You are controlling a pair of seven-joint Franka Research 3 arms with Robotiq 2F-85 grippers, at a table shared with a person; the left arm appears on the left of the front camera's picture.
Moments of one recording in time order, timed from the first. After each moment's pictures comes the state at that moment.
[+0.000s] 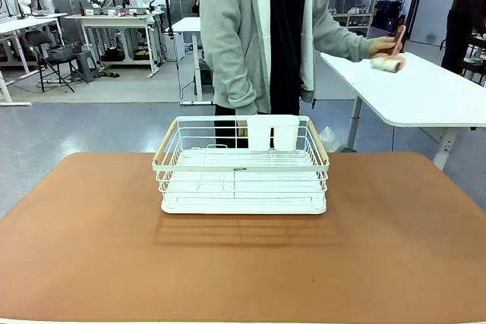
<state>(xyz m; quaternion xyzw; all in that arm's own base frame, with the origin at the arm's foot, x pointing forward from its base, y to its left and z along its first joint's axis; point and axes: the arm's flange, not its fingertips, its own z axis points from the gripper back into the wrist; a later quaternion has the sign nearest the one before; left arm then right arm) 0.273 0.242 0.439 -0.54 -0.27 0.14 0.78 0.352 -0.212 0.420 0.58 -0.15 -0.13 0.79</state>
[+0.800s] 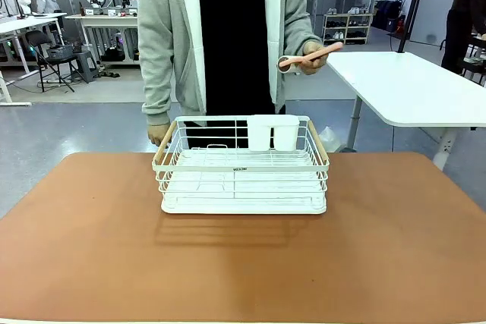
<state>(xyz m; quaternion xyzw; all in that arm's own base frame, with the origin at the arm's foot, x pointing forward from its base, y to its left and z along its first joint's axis) 0.273 0.242 0.439 -0.54 -0.27 0.14 0.78 0.352 -0.212 0.420 0.58 -0.15 -0.13 0.79</state>
